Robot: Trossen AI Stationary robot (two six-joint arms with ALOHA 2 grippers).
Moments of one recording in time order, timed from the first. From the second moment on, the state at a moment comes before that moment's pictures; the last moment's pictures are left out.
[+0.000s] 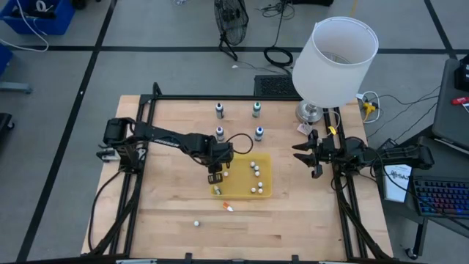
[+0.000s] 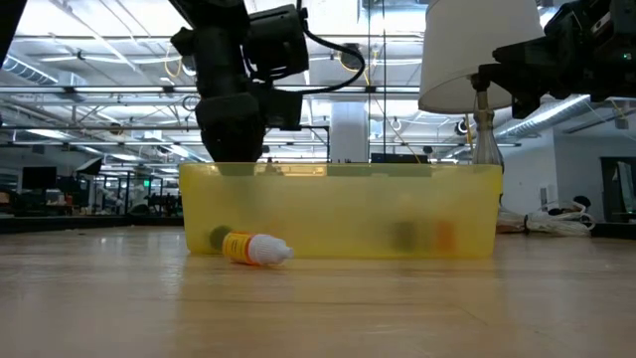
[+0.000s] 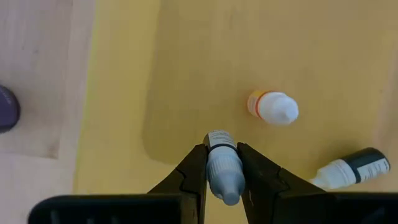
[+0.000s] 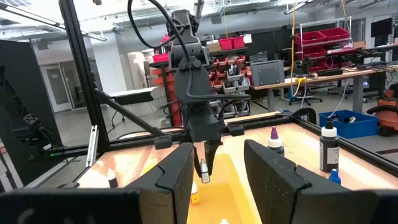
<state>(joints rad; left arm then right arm) 0.02 1.79 1.17 -0.65 0.03 -0.15 0.02 0.22 0.02 0.35 0.08 0.14</state>
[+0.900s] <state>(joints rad) 0.02 1.78 1.18 -0.64 0.05 -0.17 0.02 0.22 0.02 0.35 0.08 0.14</state>
